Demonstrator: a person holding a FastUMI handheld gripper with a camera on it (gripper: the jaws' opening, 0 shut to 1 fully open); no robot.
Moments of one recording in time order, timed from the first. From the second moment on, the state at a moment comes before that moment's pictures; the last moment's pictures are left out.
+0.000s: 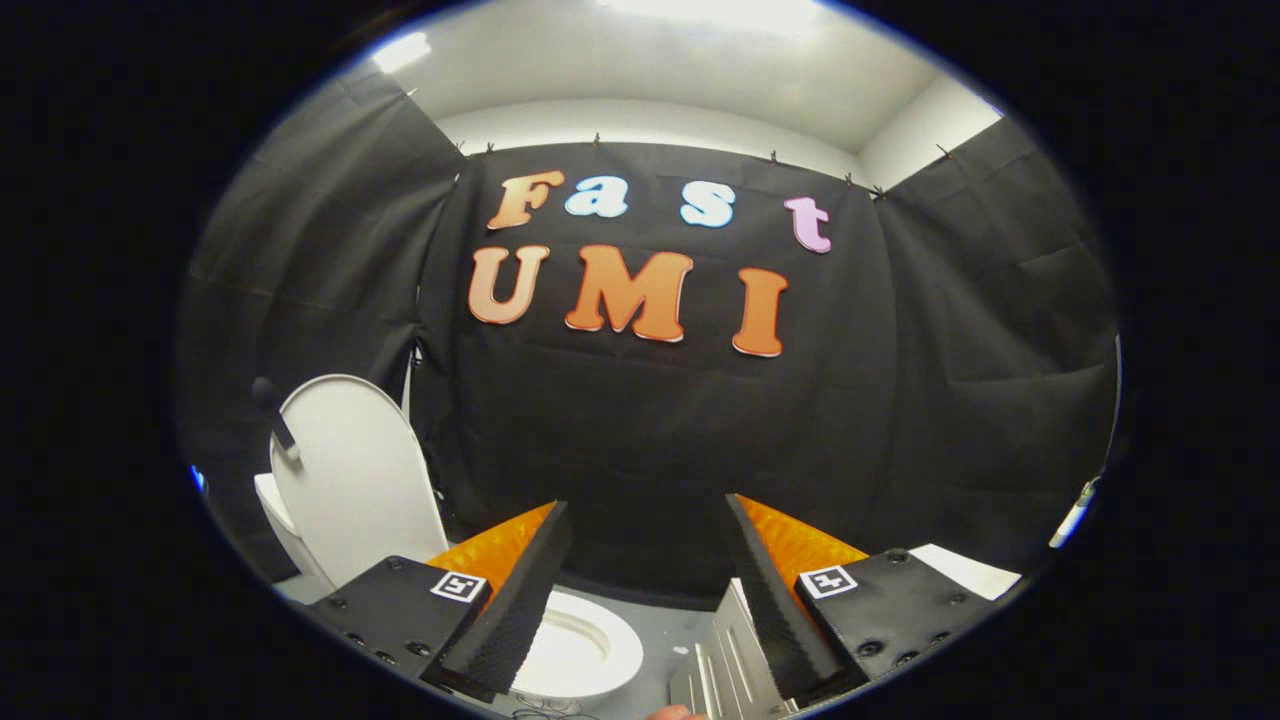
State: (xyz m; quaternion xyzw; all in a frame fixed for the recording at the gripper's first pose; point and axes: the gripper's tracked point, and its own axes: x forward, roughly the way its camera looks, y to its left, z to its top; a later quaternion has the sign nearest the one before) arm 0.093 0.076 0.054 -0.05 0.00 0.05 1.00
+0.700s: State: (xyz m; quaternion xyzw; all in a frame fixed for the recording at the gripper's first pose) arm 0.051 -0.034 -0.010 -0.01 -0.01 -0.08 1.00
